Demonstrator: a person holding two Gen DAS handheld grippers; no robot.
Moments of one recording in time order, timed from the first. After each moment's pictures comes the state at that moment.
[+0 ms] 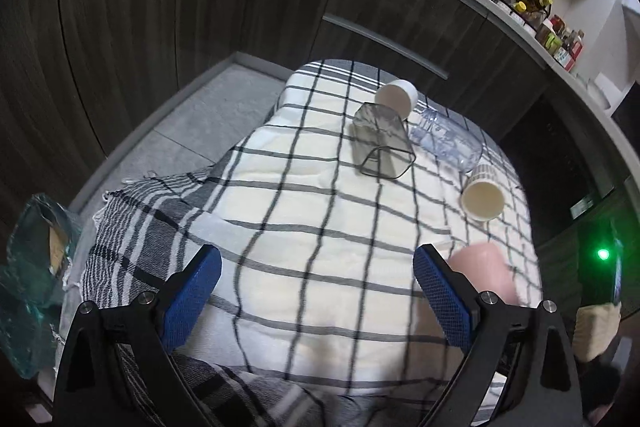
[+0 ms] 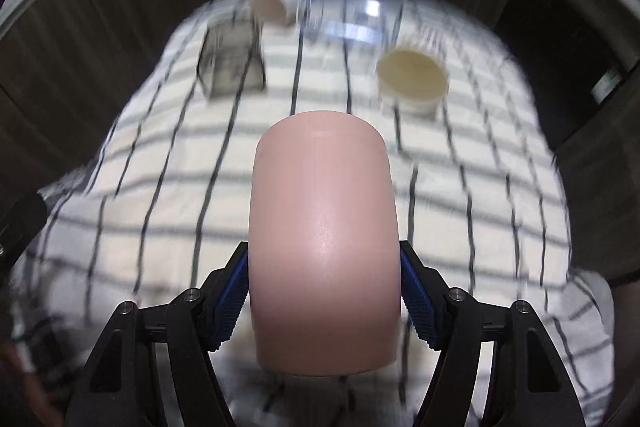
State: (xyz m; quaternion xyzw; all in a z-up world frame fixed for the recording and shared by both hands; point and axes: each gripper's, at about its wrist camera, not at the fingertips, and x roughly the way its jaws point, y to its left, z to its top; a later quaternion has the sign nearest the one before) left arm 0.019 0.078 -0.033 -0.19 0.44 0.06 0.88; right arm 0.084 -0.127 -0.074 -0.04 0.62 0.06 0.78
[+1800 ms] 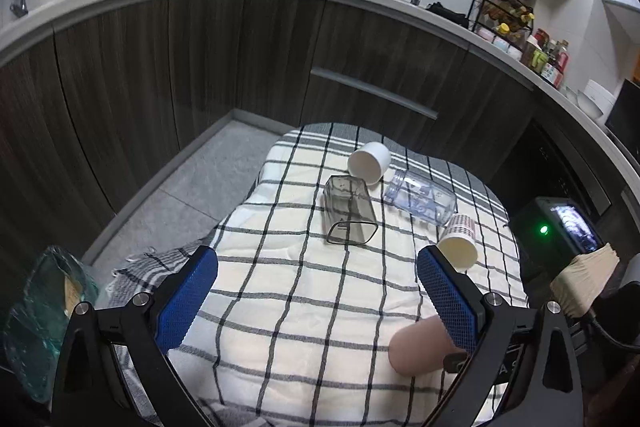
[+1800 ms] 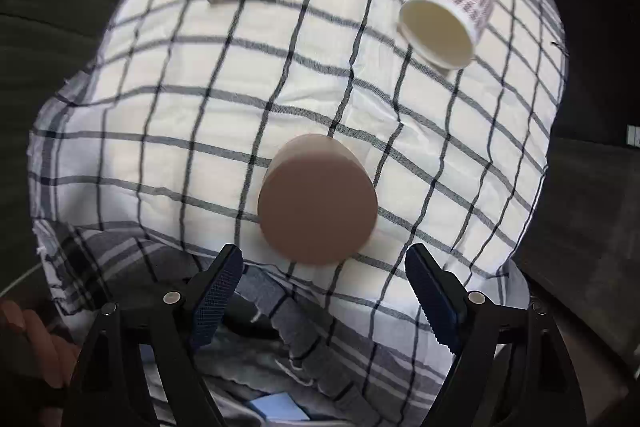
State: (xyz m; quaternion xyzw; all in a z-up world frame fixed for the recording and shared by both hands) left arm 0.037 0.039 0.037 -0.14 0.36 0.08 0.92; right arm 0.143 -0.133 -0.037 -0.13 0.75 0.10 0.64
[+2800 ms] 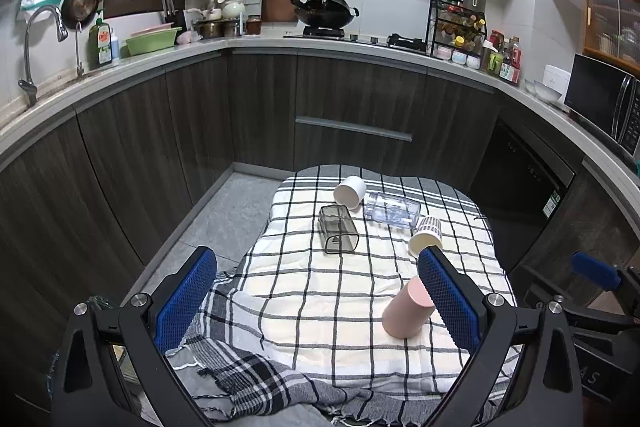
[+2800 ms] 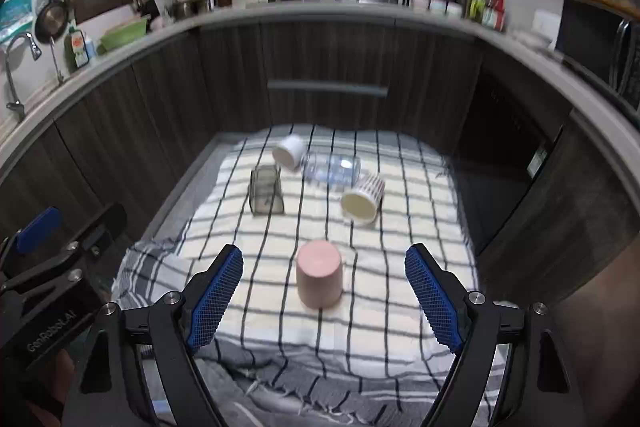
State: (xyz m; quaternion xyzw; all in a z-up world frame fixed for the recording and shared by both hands) left arm -0.070 0.012 0.130 -0.05 0.30 0.06 0.95; right arm -0.047 -0.166 0.133 -0.03 0.36 0.05 0.93
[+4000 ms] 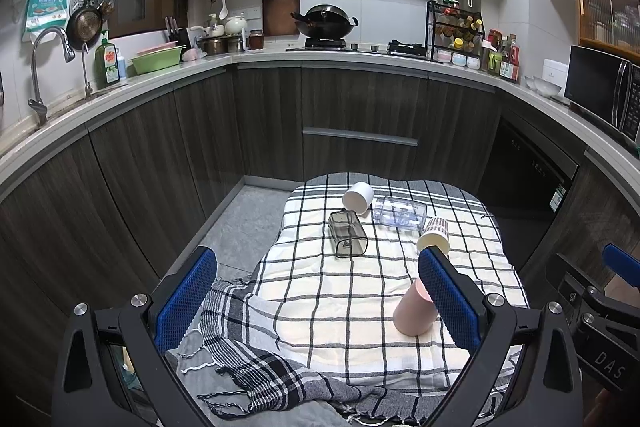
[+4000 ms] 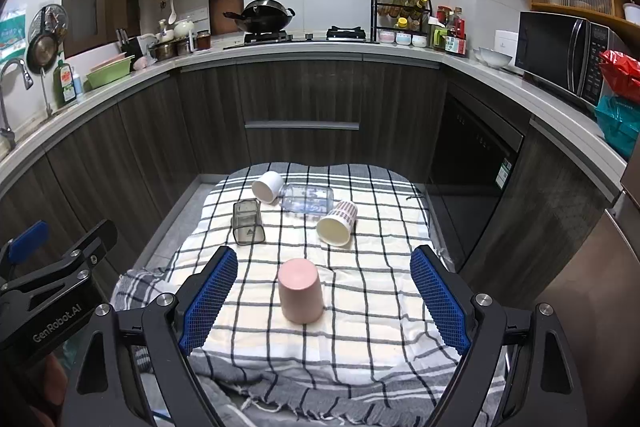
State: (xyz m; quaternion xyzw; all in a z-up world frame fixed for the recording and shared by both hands) left arm -0.087 0.003 0.137 -0.03 0.29 0.08 0.96; right arm -0.082 -0.185 0.144 -0.01 0.31 0.01 0.95
